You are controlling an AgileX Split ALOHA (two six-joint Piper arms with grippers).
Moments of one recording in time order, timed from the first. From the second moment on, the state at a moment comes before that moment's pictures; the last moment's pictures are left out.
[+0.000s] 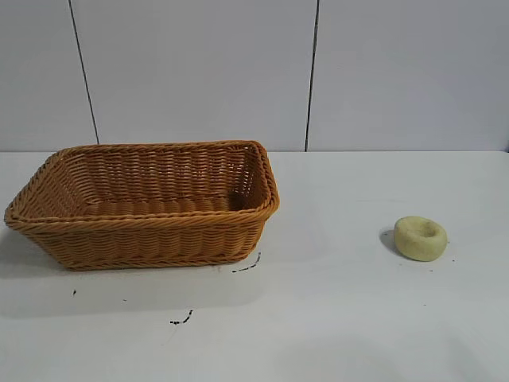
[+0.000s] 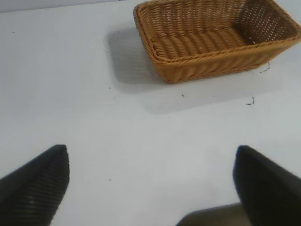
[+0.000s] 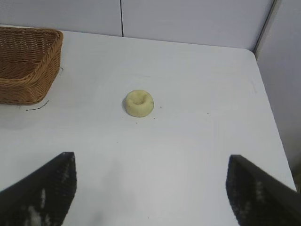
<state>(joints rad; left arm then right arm) -0.06 -0.01 -0.50 -0.09 1.07 0.12 0.00 0.00 -0.50 0.07 1.03 -0.09</state>
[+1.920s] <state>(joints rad) -0.06 -0.01 -0.50 -0.09 1.07 0.12 0.04 1.82 -1.29 0.07 0.91 -0.07</state>
